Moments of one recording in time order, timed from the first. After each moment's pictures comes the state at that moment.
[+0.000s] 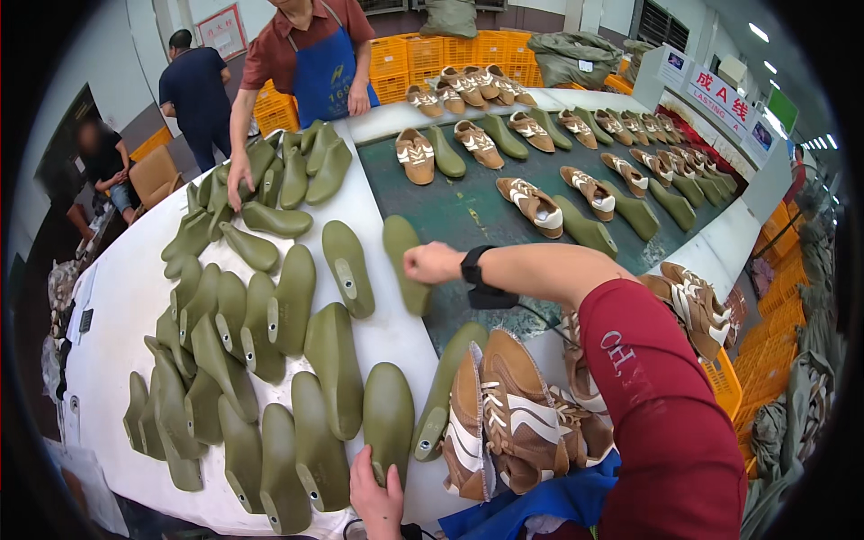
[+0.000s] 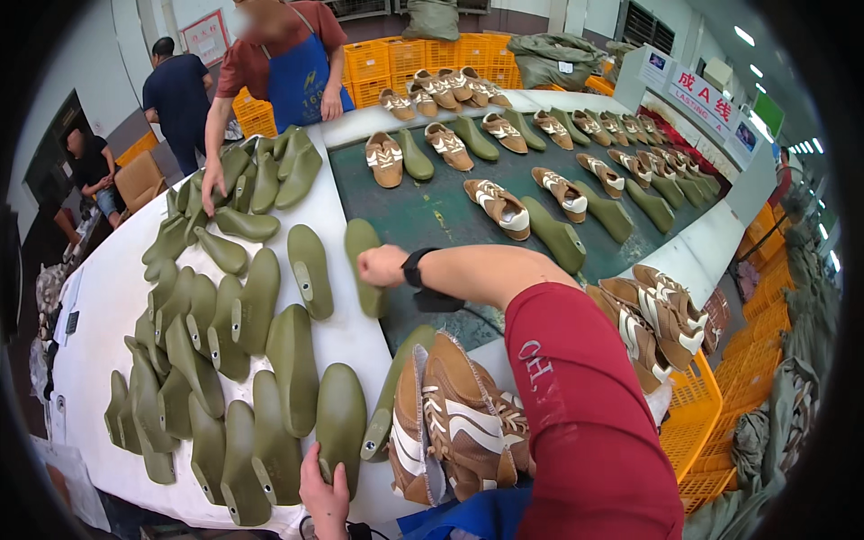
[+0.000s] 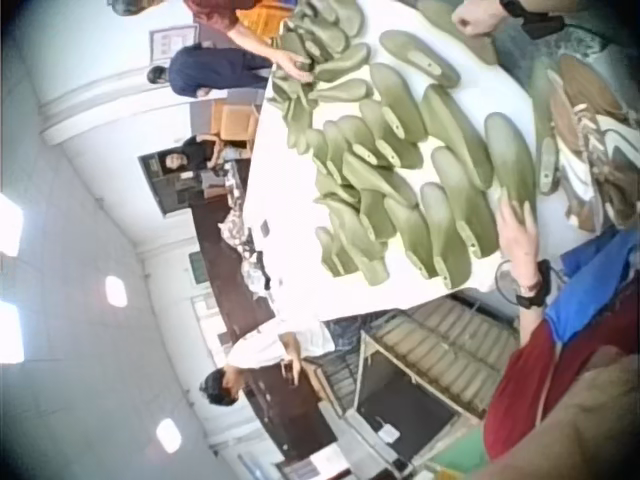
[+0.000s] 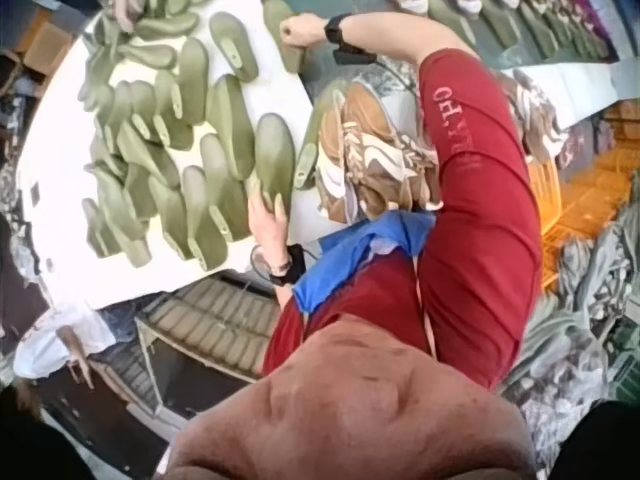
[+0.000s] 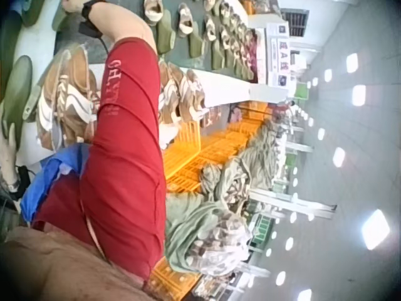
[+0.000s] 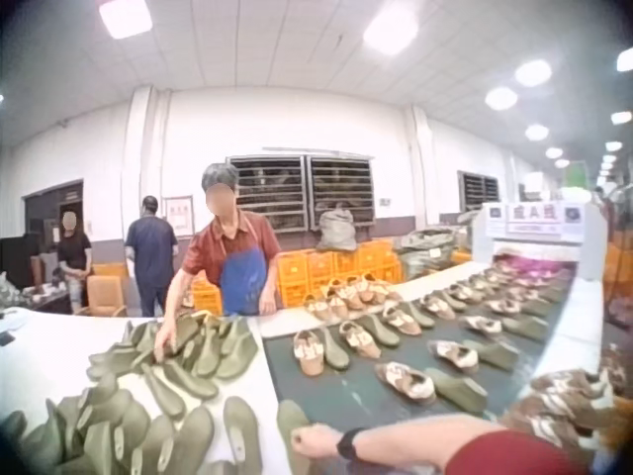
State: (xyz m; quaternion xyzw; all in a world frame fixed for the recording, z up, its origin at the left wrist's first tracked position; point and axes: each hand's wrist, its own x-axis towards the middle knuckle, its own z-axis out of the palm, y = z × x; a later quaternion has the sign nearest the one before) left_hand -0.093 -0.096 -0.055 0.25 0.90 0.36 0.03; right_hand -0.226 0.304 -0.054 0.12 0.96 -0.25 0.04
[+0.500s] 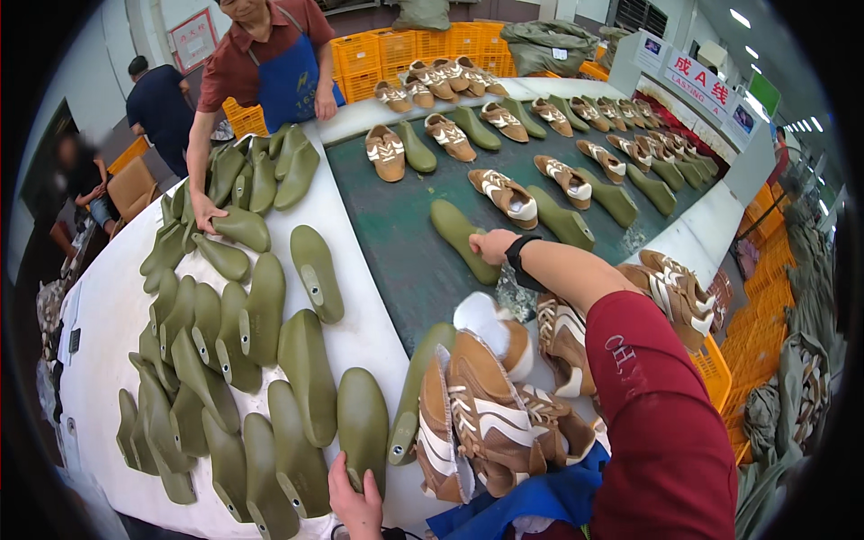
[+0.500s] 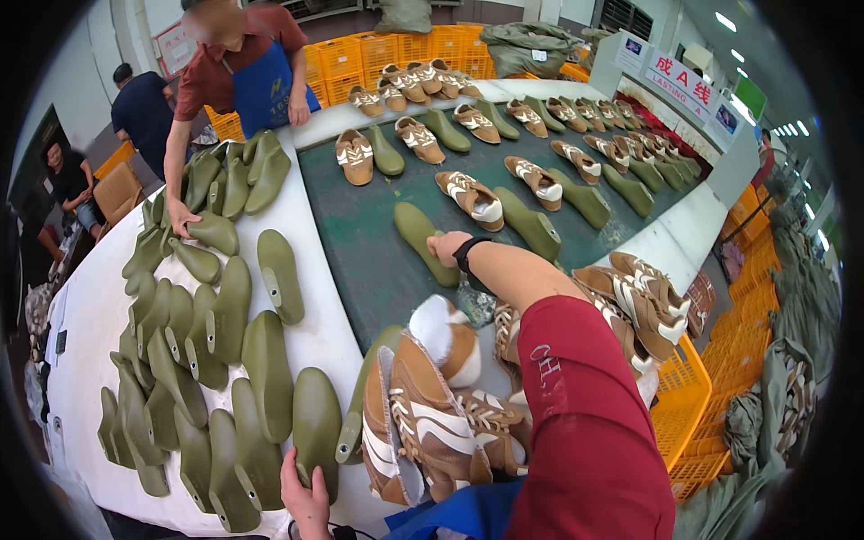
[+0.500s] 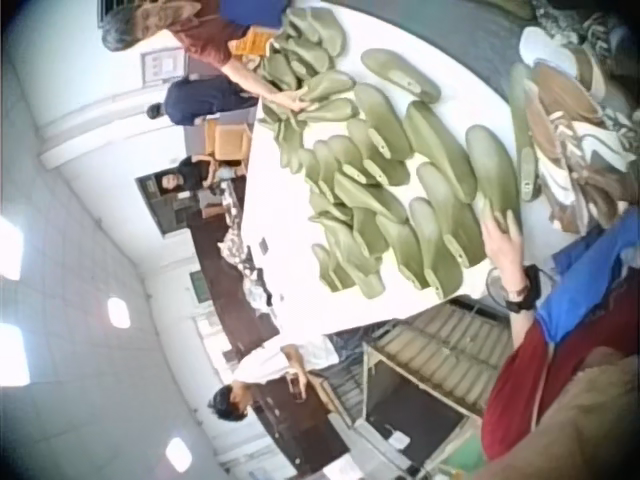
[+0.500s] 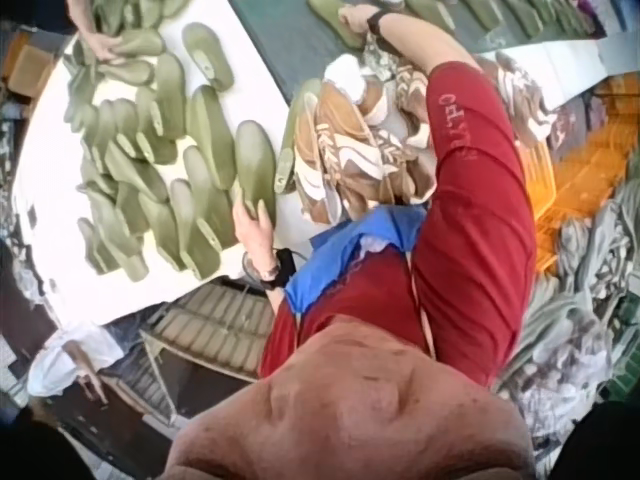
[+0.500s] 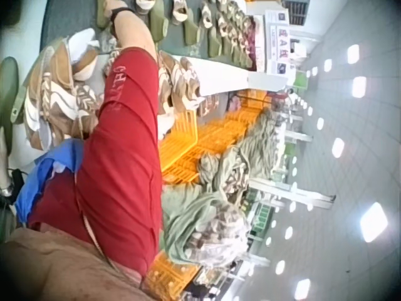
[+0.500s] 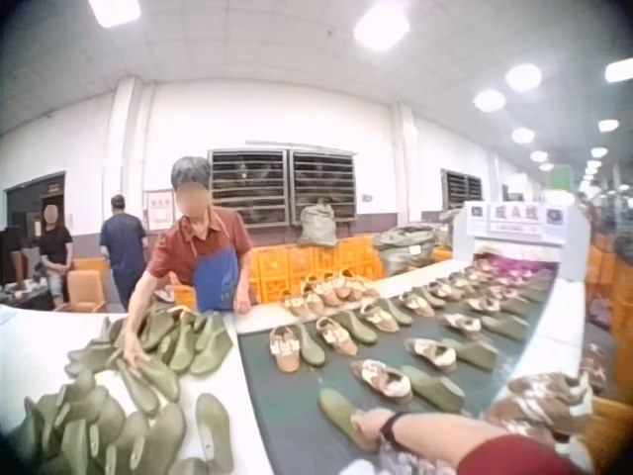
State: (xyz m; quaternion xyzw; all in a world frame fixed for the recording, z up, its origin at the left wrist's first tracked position) left_hand -0.097 -0.094 -0.057 0.25 0.89 0.37 0.03; right_hand -0.108 0.424 -0.063 0.26 0.94 -0.10 0.22
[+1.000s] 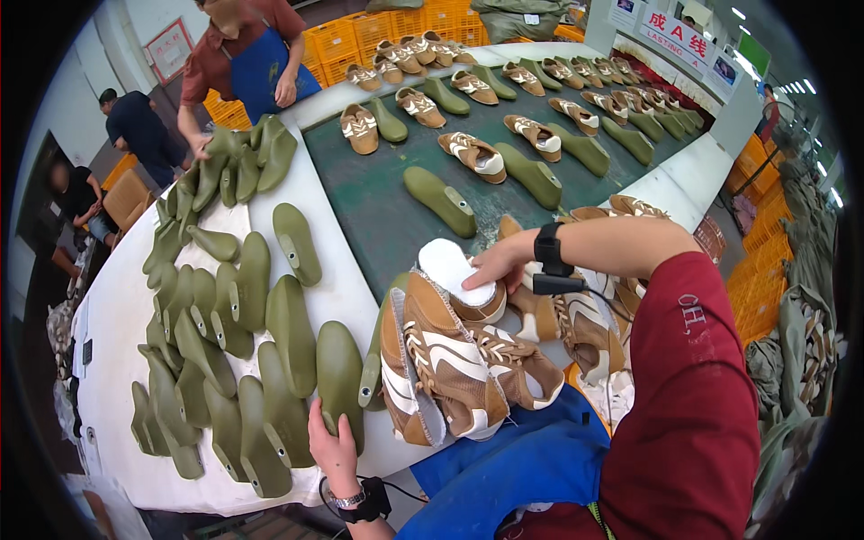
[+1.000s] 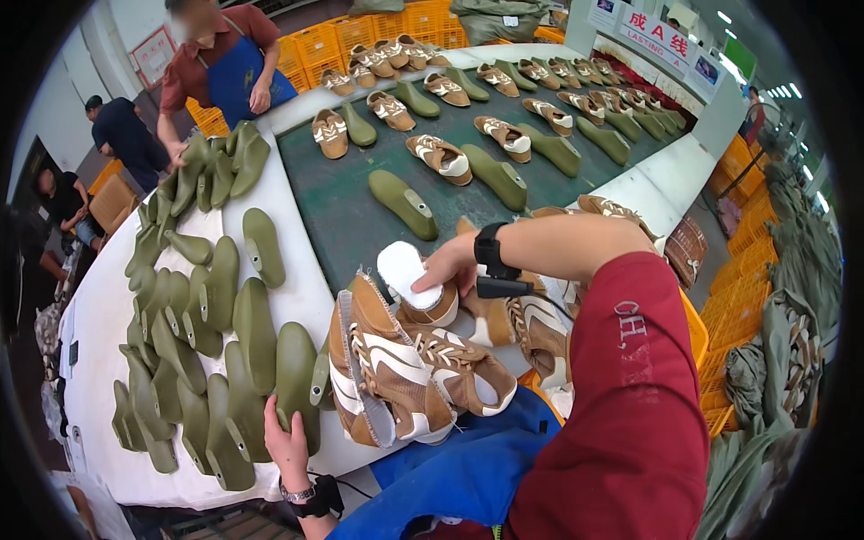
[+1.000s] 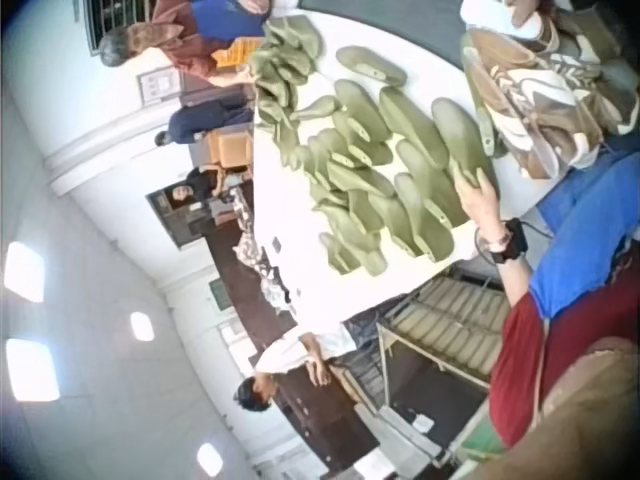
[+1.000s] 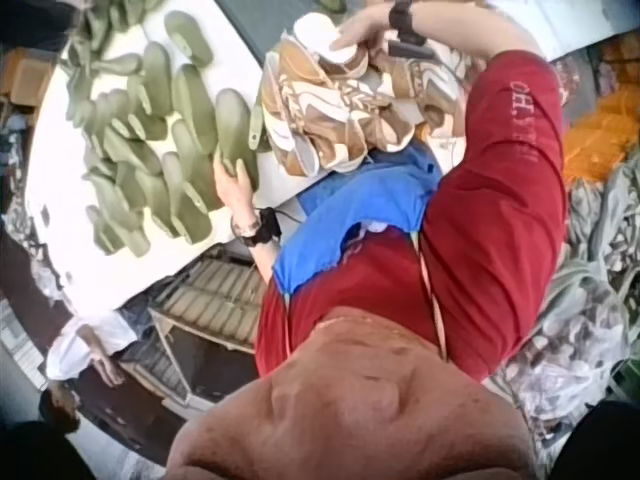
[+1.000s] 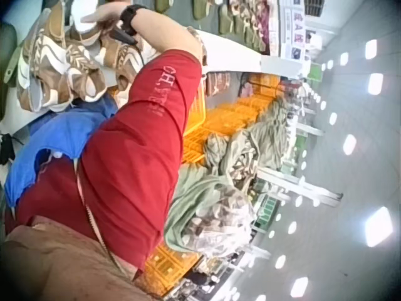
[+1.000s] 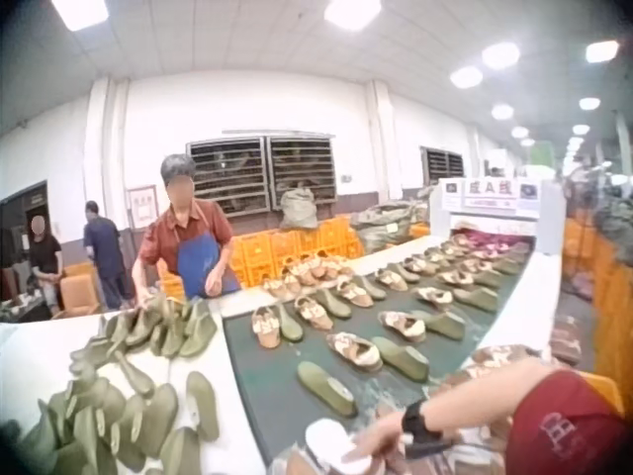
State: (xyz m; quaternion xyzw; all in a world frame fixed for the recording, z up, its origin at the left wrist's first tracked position) left_hand -0.093 -0.096 -0.064 0.26 0.90 0.36 0.00; right_hand 0.010 0.324 -0.010 0.30 0.76 -0.43 0.39
